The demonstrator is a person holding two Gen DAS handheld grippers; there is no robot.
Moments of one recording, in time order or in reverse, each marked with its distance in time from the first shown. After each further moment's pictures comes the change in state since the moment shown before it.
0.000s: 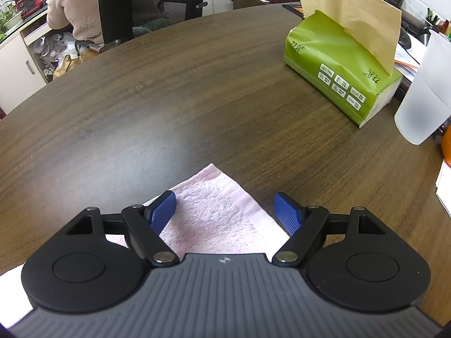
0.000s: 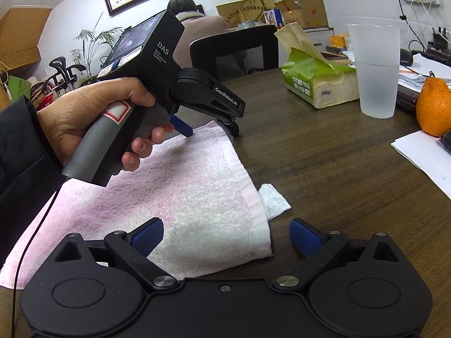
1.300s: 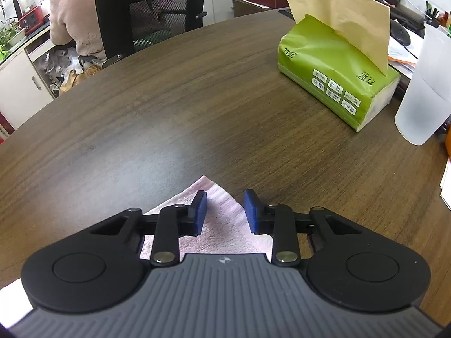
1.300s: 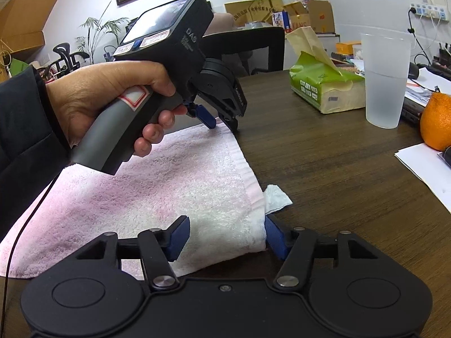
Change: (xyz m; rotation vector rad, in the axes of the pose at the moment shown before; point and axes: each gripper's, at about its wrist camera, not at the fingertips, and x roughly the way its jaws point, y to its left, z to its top) left arm -0.001 -0.017 0.006 0.033 -0.036 0.063; right arm 0.003 0.011 0.001 -0.087 0.017 -0.034
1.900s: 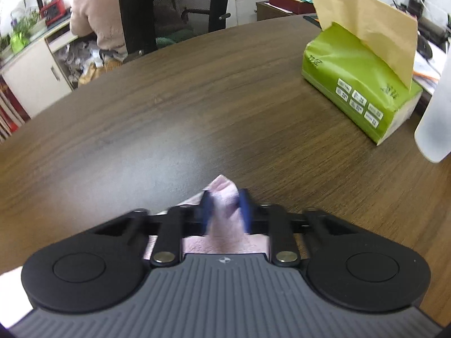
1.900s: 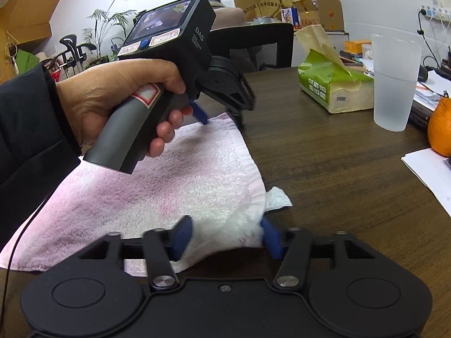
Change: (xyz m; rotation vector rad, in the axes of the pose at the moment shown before) left arm 0.002 0.001 0.001 -0.044 -0.016 0.085; right arm 0.002 -0.006 0.004 0.005 0.022 0.032
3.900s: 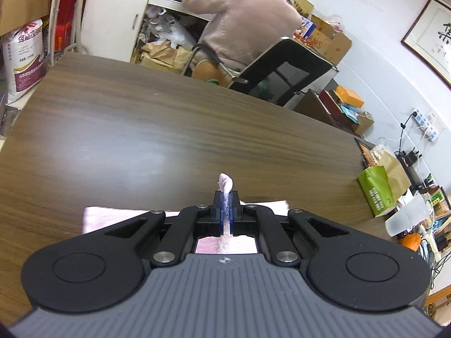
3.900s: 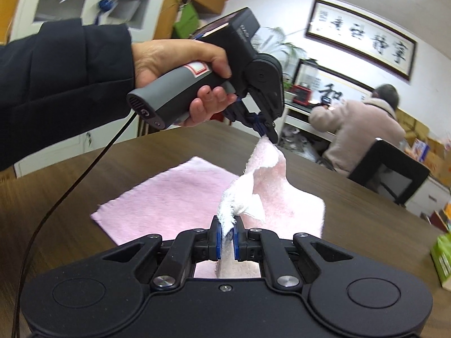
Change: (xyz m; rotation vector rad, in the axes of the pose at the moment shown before) left arm -0.153 0.372 -0.161 -0.593 -0.155 -0.246; right arm -0.040 0.278 -0.047 -0.753 -0.188 0.237
